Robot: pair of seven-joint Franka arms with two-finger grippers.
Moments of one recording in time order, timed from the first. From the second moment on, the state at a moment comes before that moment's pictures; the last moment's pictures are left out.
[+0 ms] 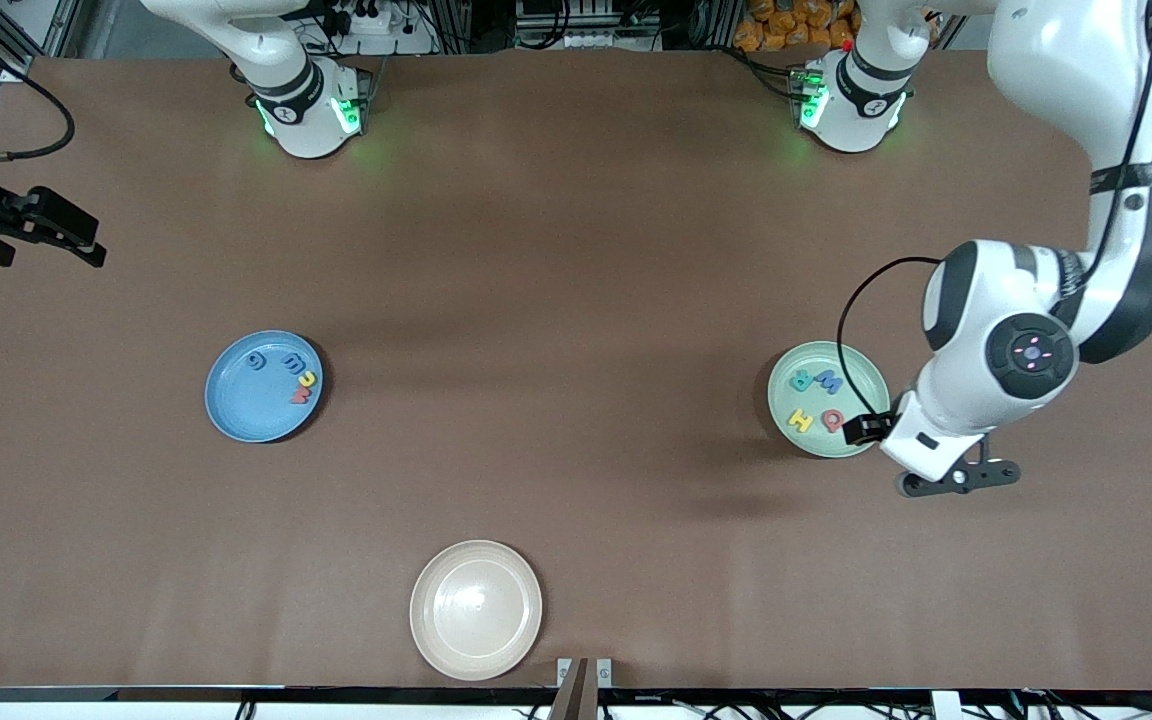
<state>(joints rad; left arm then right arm) -0.22 0.48 0.03 -1.49 0.10 1.94 -0.36 0.07 -0.02 -0.06 -1.55 0.00 1.54 0.03</state>
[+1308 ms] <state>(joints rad) -0.12 0.08 0.06 -1.35 0.09 1.45 -0.23 0.08 -0.02 -0.06 -1.55 0.00 1.54 0.03</state>
